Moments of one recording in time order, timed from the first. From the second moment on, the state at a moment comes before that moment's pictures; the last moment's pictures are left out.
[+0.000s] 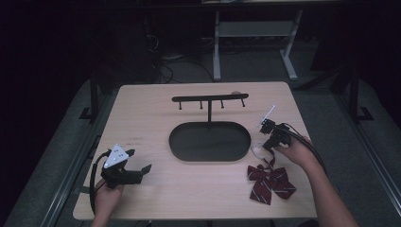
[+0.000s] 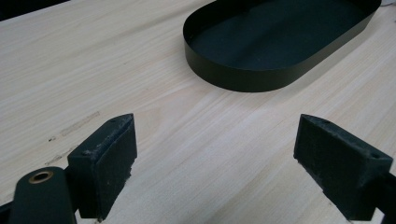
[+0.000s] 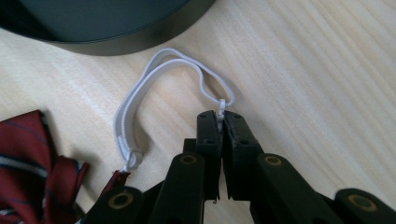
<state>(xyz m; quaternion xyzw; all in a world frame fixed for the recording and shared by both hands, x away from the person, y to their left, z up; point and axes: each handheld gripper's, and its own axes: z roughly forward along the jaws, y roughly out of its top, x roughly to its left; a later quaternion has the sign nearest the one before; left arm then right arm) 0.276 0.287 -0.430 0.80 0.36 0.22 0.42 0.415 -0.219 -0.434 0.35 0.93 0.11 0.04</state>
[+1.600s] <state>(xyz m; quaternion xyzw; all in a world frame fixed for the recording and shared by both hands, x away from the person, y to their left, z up) 0.276 0.284 -0.432 0.81 0.36 0.22 0.41 0.375 -0.236 -0.358 0.28 0.93 0.23 0.03</state>
